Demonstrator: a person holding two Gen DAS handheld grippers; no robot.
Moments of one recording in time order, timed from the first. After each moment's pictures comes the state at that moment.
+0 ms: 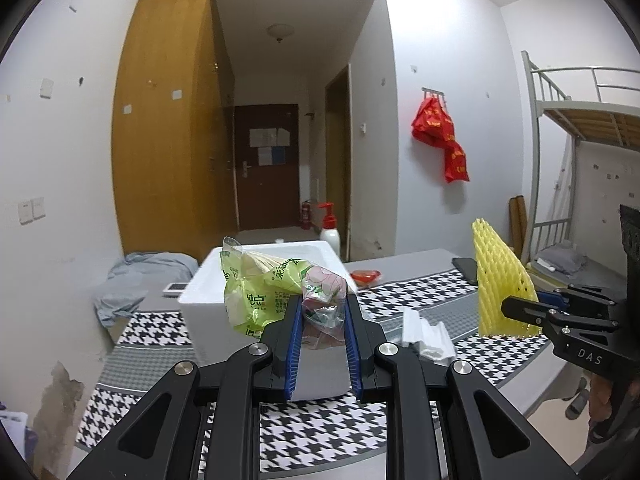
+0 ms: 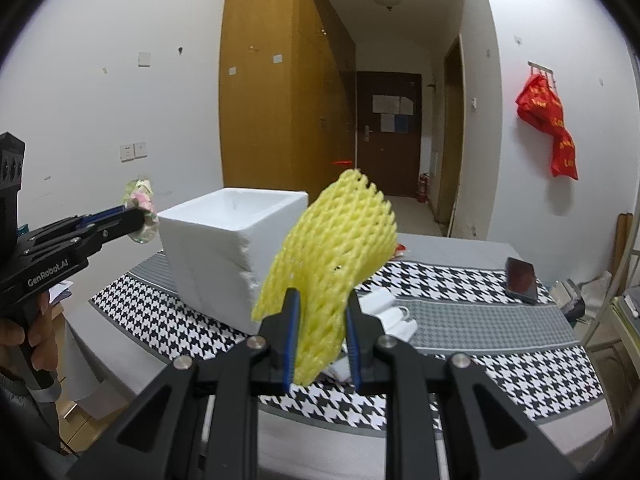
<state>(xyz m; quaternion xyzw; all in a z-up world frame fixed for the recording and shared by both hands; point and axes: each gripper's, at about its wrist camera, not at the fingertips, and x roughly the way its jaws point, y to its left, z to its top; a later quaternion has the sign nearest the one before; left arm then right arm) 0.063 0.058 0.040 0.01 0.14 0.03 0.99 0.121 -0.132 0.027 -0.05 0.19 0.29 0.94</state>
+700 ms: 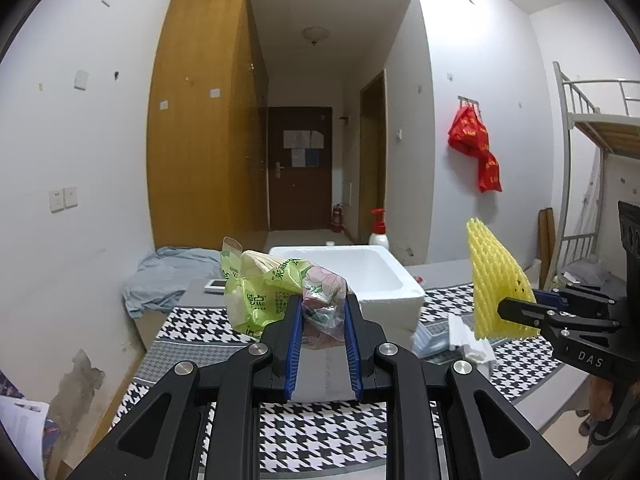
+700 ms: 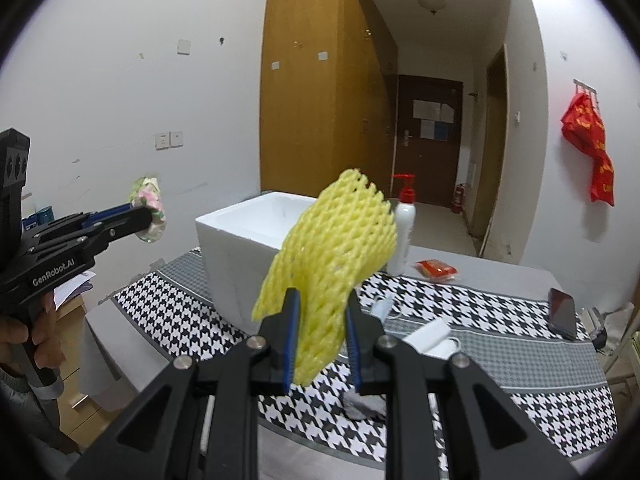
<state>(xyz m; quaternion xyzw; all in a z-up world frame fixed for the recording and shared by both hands) 0.048 0.094 0.044 -0.01 0.13 0.08 0.99 0.131 -0.076 0.036 -0.08 0.18 0.36 0.91</state>
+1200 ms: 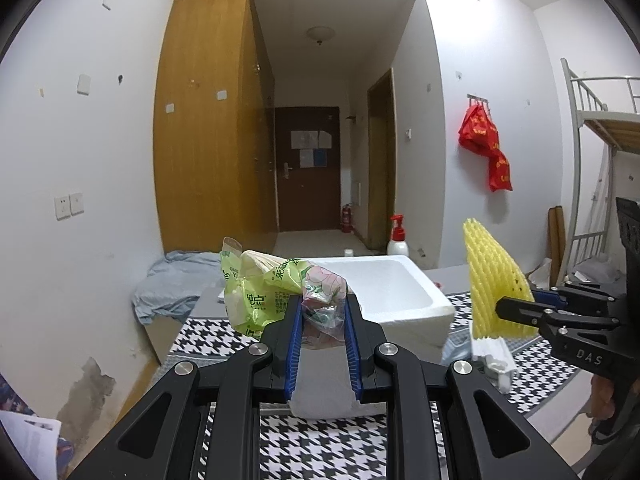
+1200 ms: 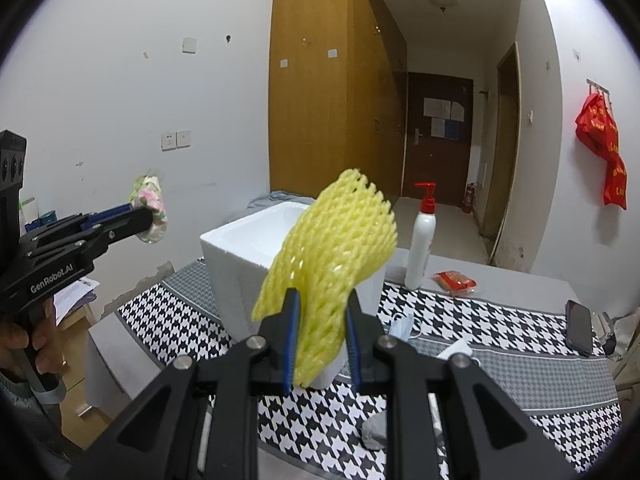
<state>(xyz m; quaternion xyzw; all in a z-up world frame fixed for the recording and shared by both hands) 0.065 0.114 0.055 0.00 0.14 0.10 0.99 0.151 -0.048 0.046 -0.07 0.19 0.37 0.91</state>
